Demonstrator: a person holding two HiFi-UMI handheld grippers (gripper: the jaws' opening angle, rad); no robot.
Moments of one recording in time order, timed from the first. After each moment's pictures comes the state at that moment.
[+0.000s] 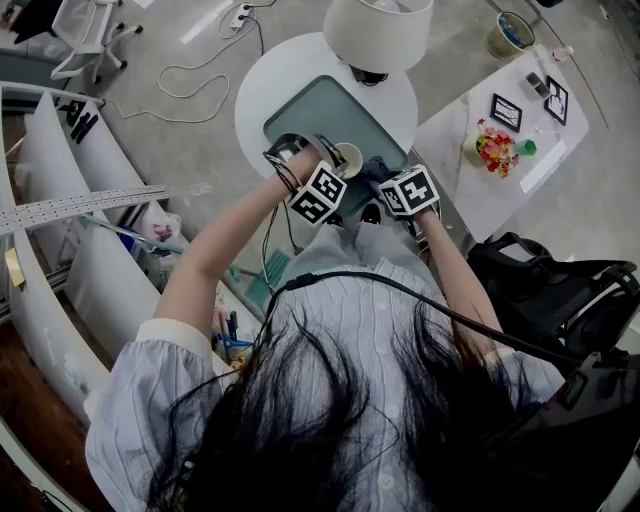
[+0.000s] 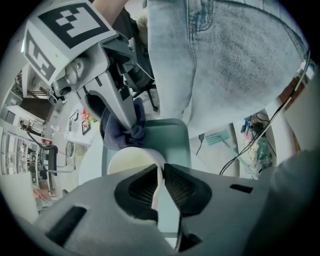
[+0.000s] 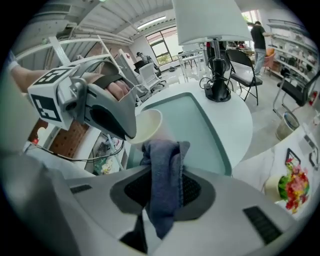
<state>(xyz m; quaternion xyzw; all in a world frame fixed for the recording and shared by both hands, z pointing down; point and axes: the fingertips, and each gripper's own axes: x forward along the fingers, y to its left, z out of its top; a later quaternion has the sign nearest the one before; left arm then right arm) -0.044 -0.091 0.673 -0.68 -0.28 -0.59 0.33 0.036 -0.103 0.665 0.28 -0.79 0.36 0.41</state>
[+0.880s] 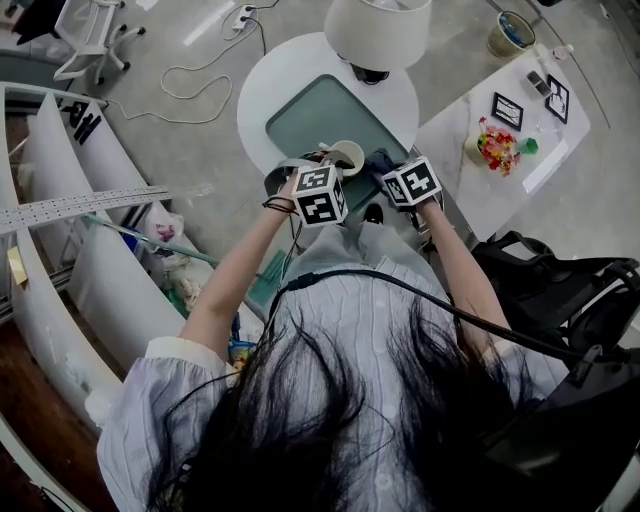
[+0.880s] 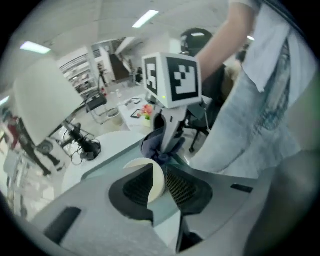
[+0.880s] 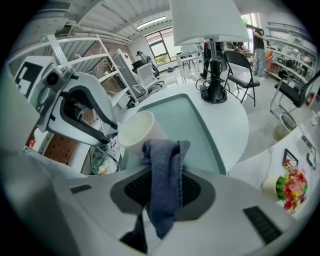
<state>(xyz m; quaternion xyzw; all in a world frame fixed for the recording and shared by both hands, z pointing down) -0.006 -0.095 0.615 -0.87 0.02 -0.50 0.02 0.041 -0.117 0.666 0.29 -0.79 0.36 0.41</state>
